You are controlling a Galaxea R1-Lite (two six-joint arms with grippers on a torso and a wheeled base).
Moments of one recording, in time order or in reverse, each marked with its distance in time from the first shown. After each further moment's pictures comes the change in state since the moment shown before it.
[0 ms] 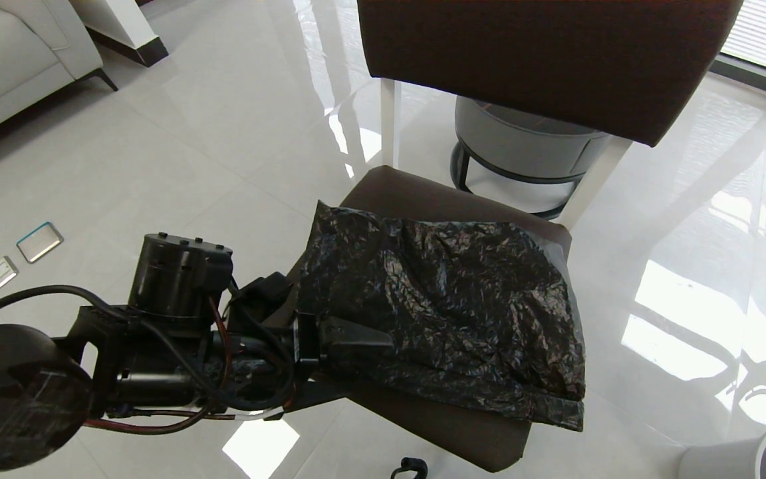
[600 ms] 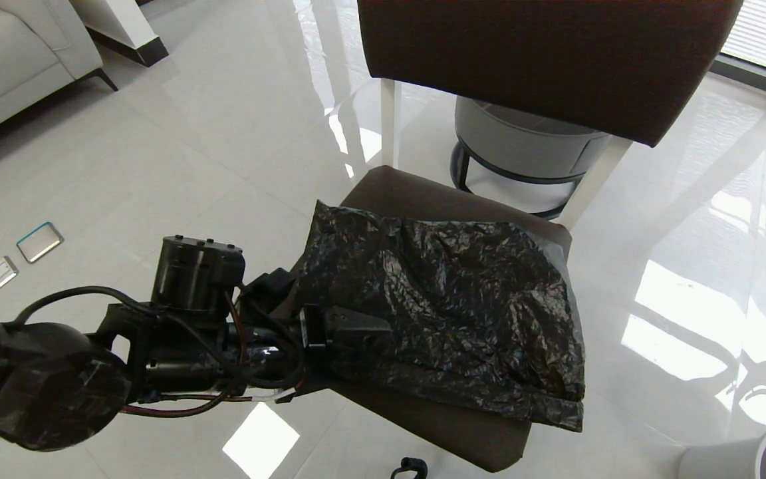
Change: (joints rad) left arm 0.051 0.085 -0.001 -0.106 0.000 0.003; right arm 0.000 0.000 0.000 0.000 0.000 0.000
